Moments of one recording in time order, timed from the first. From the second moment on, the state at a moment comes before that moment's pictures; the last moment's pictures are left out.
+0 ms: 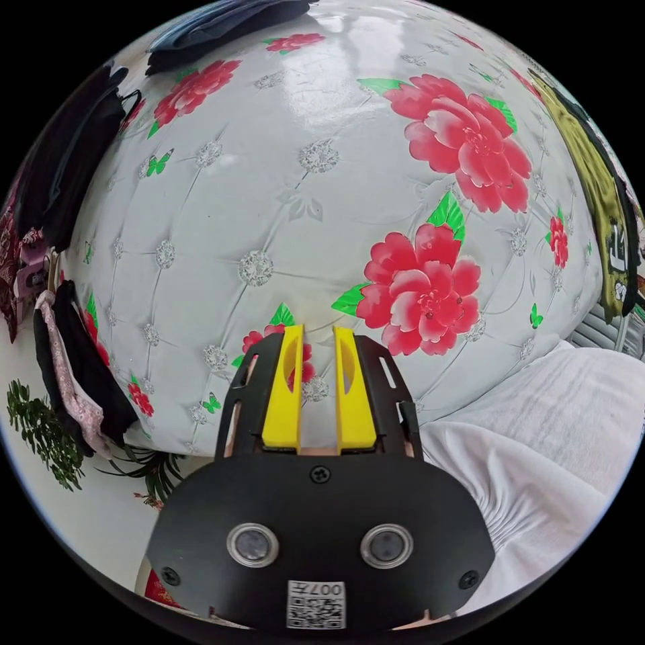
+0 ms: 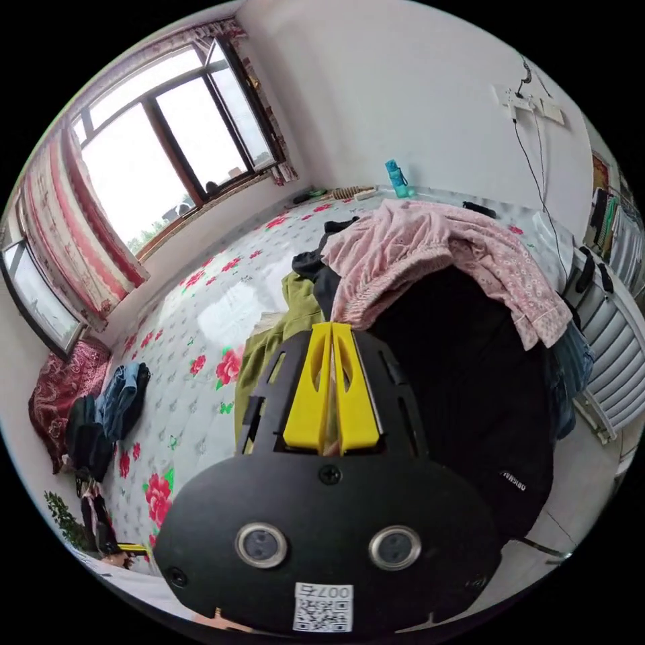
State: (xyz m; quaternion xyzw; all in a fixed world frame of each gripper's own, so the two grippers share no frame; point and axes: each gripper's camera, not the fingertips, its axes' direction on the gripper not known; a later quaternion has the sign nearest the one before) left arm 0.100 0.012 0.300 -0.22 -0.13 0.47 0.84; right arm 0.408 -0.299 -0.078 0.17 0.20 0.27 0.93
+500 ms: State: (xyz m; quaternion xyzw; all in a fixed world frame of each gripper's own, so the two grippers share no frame) left arm -0.011 0.045 0.222 -0.11 0.04 0.40 0.91; right arm -0.064 -0.289 0.143 -0.08 -0.37 -0.14 0.92
